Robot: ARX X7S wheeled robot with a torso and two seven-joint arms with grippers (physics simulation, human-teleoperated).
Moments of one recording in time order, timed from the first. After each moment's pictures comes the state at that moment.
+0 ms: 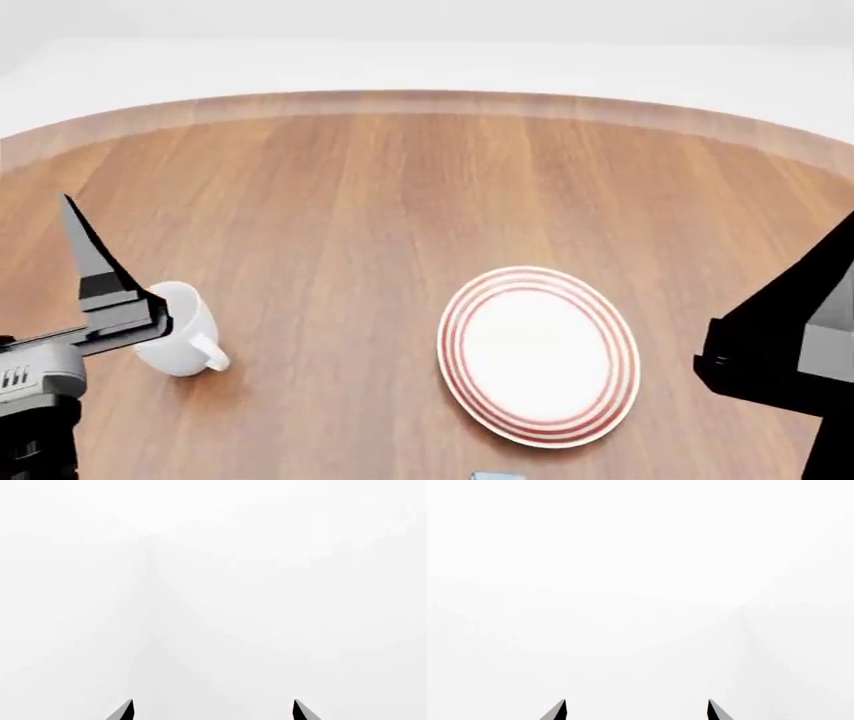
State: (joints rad) left arm 0.00 -0.34 -0.12 0.80 -0.05 -0.21 -0.40; right arm -0.04 0.28 0.10 -0.72 0.05 -0.32 0.35
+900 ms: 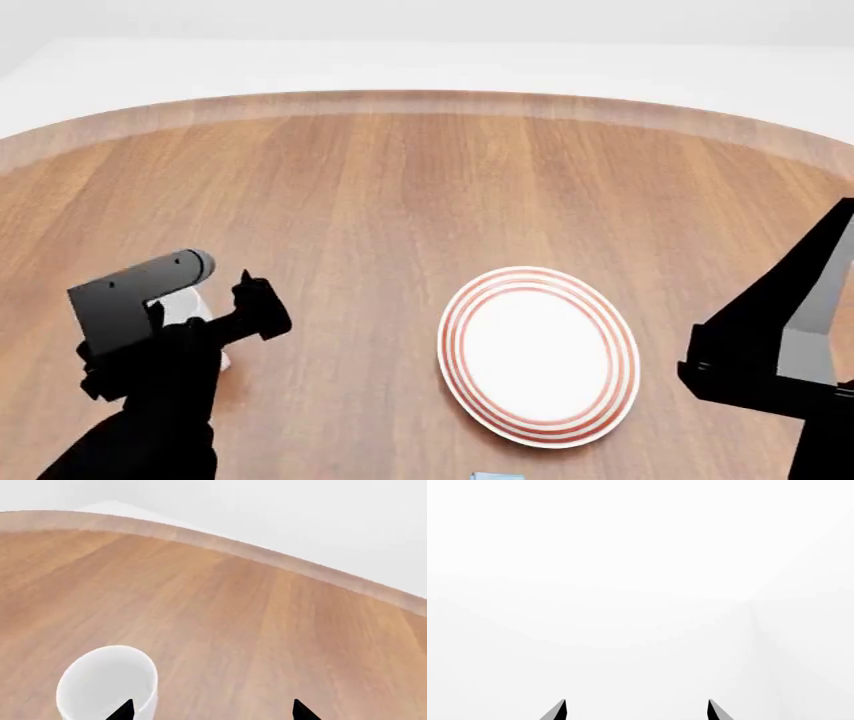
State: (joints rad) left arm -0.33 -0.12 -0.19 0.62 -0.60 -1.06 -0.55; right arm -0.05 0.30 0.06 -0.72 0.05 -0.33 0.35
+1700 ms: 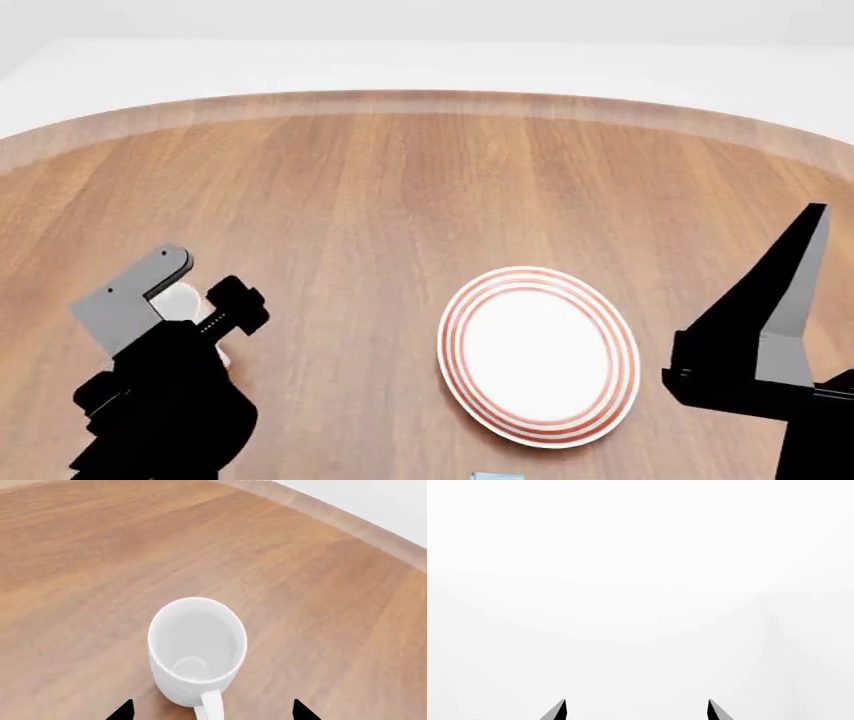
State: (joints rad) left arm -0.42 -0.04 -0.17 0.36 -0.66 -0.90 -1.03; right arm -0.06 0.33 0.04 -0.71 0.08 -0.33 0.35
